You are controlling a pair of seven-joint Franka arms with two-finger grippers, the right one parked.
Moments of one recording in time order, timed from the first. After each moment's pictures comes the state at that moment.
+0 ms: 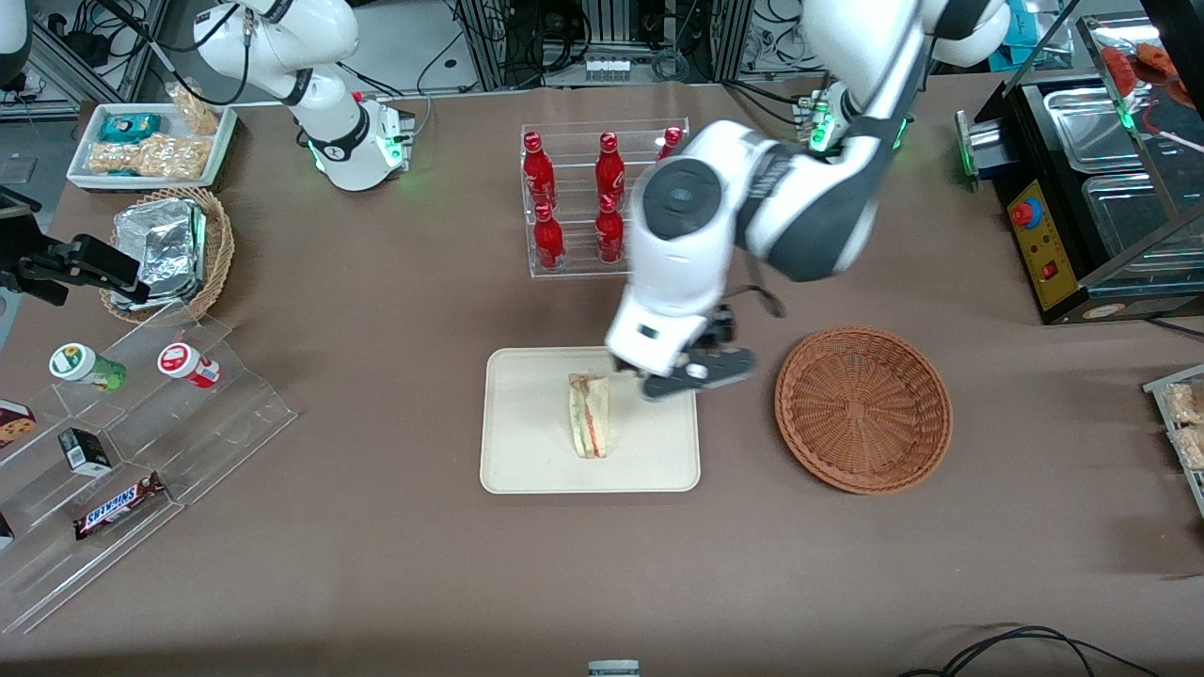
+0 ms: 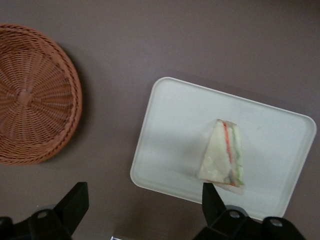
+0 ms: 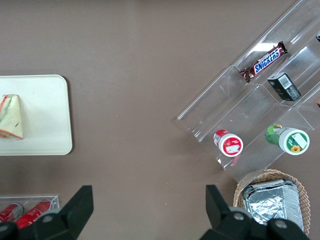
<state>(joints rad) -0.64 0.55 0.04 -1.18 0.03 1.71 -0.90</state>
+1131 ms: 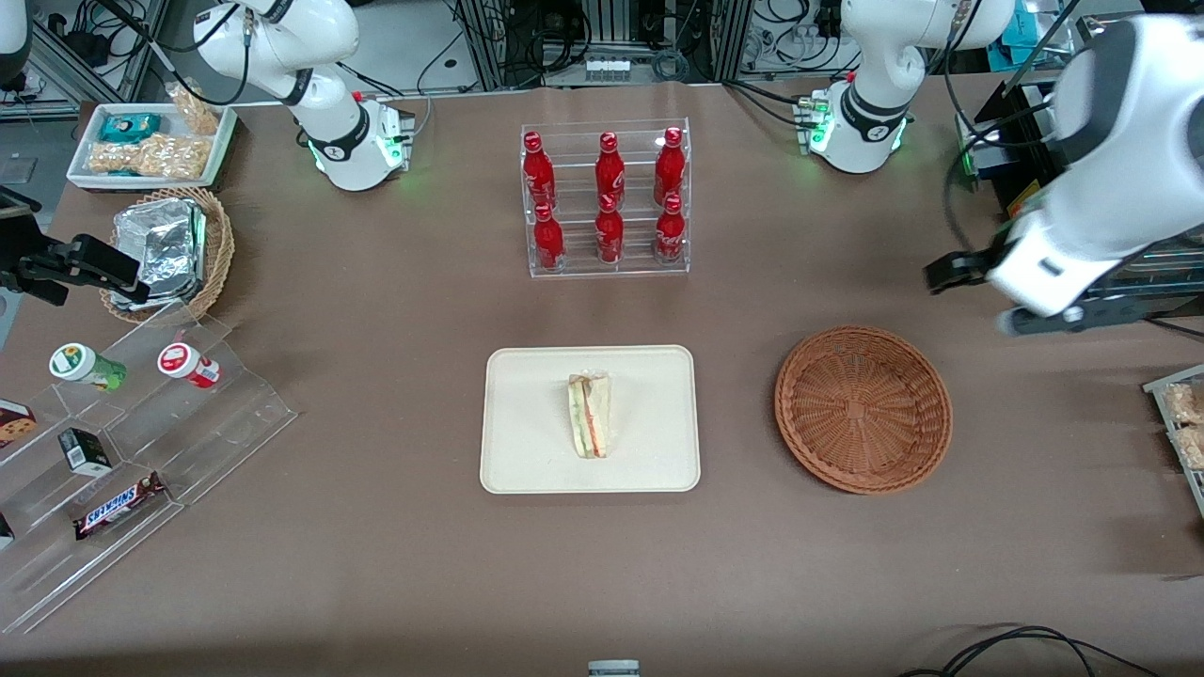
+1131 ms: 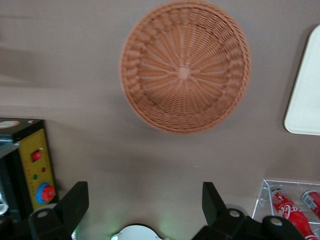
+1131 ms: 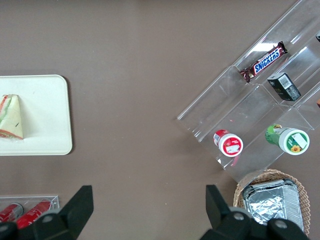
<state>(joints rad) -0.14 0.00 0.04 -1.73 0.03 1.56 -0.18</state>
